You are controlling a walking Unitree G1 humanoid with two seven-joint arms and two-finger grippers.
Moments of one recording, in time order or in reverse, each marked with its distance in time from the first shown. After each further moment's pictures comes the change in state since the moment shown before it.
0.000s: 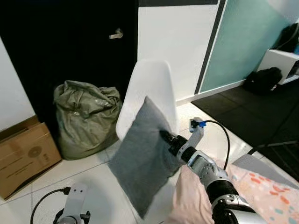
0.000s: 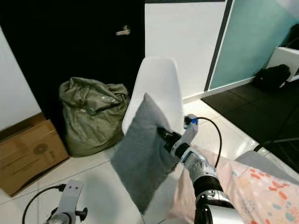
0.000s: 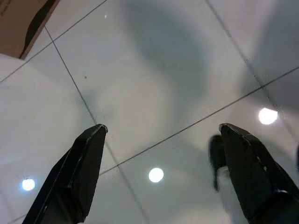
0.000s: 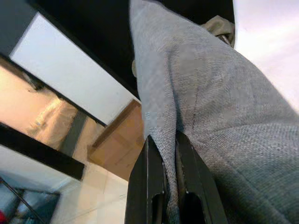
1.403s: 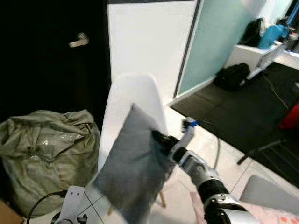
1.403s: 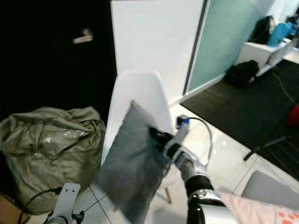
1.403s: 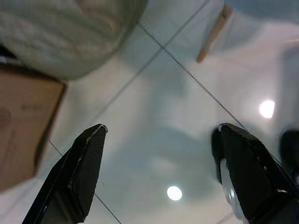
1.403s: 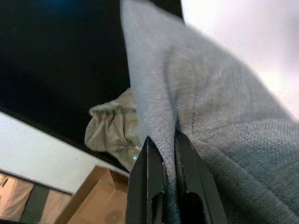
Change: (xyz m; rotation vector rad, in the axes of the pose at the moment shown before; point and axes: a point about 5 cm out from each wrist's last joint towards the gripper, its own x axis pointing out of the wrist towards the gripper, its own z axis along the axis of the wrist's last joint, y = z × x) left arm 0.000 -0.005 0.006 -0.005 -0.025 -0.019; right arm 0.005 0.004 -0.006 0.005 0.019 0.006
